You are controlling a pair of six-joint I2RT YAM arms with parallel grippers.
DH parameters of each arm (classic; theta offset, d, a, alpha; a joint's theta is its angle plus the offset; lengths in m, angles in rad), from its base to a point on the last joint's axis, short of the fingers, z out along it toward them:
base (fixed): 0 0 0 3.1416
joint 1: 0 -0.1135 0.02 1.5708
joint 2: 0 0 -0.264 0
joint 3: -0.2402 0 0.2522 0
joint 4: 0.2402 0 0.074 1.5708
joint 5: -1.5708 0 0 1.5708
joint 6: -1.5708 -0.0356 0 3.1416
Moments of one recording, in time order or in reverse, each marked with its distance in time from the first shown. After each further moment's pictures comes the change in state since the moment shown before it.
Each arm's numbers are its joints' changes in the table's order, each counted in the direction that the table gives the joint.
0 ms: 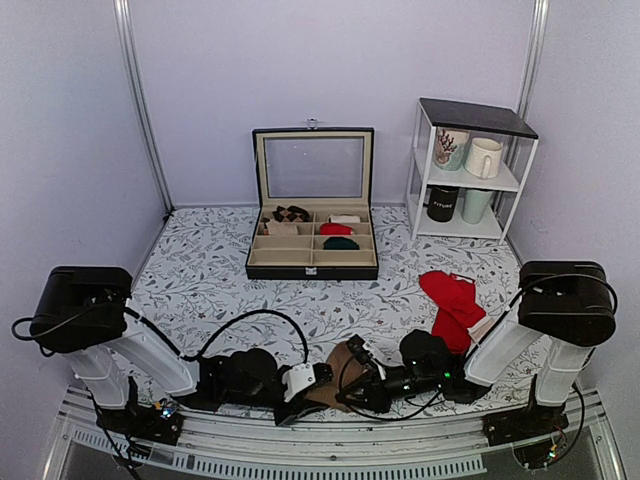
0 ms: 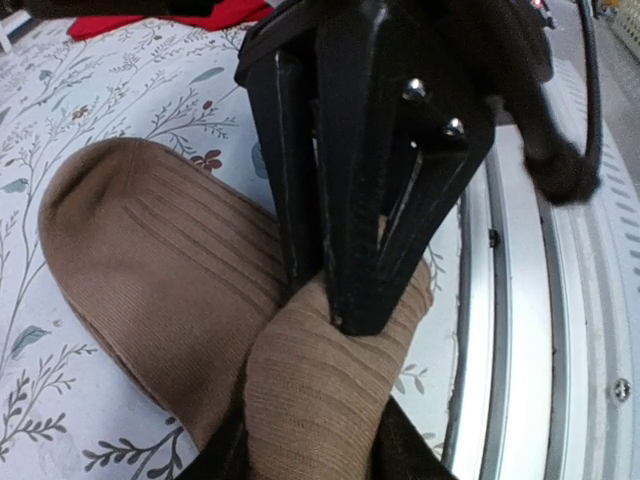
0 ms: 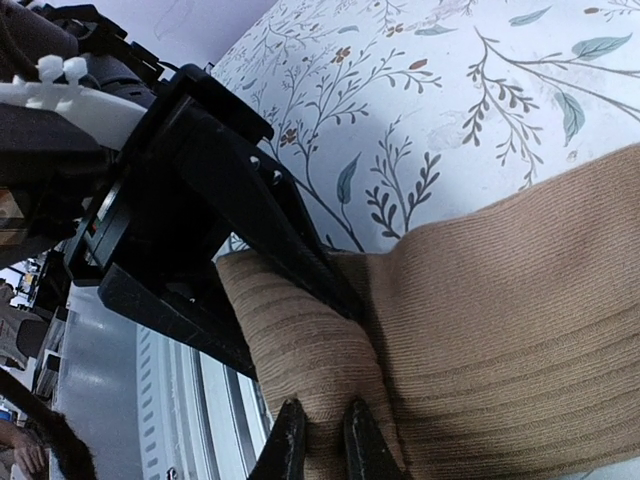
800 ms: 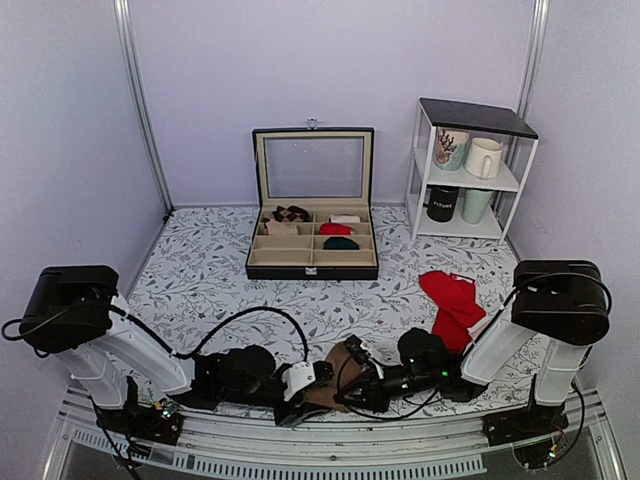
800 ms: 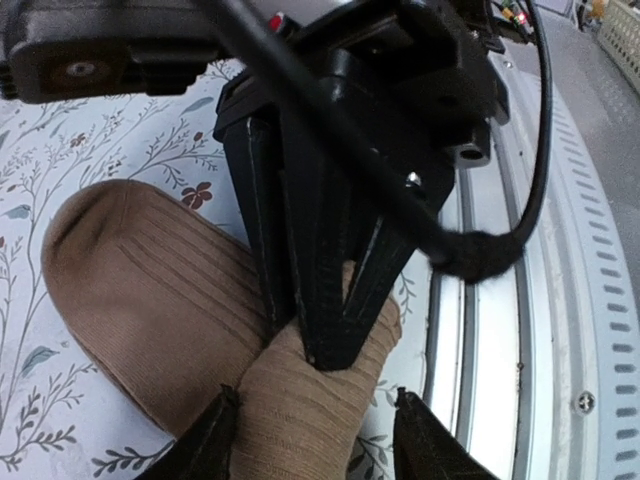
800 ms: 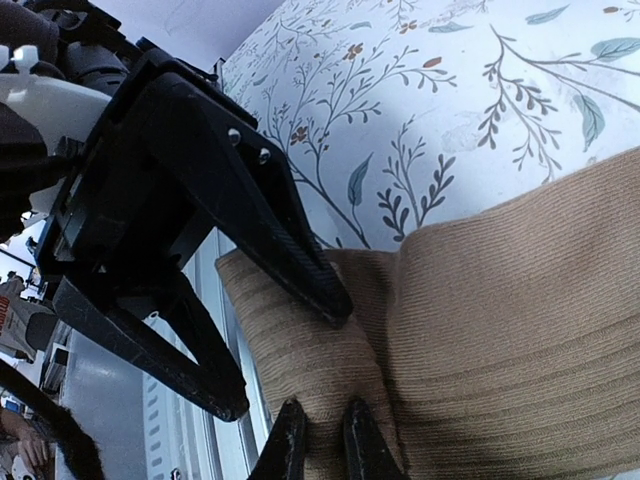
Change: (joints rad) left arm 0.010 -0.064 -0.009 0.044 -0.010 -0.008; right arm 0.014 0.035 -0.017 -0.024 0.051 0.007
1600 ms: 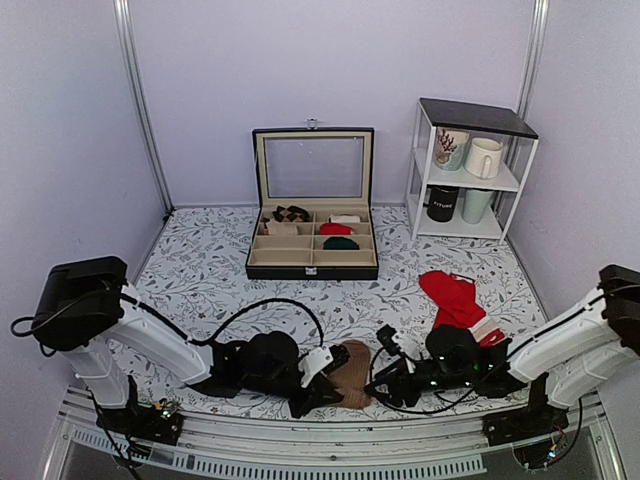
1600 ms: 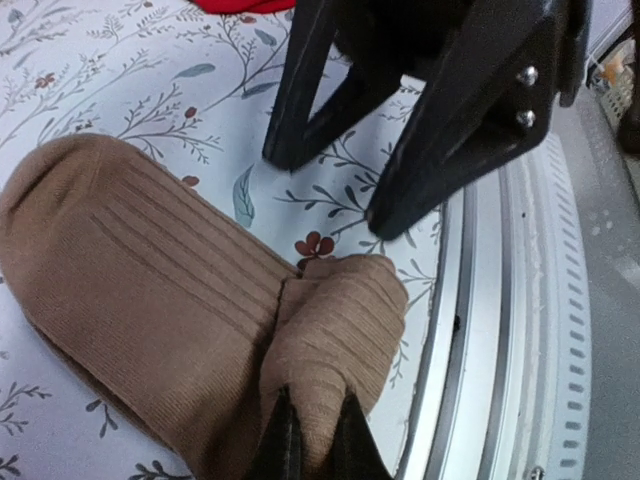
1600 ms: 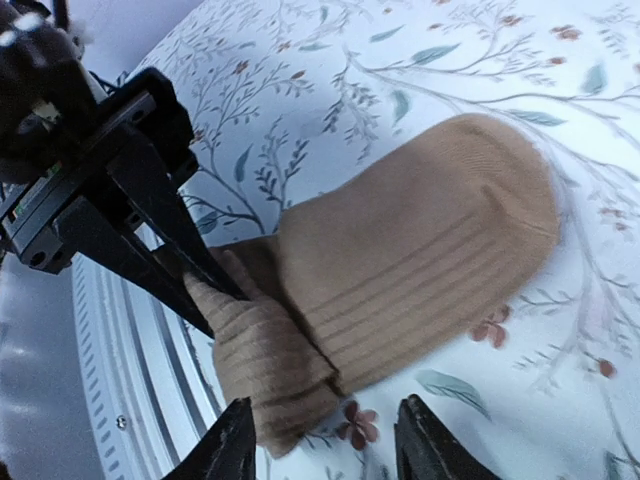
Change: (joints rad) left arm -0.058 0.064 -0.151 0.189 -0.119 0.223; right arm -0.003 -0.397 0.082 0.409 -0.234 0.069
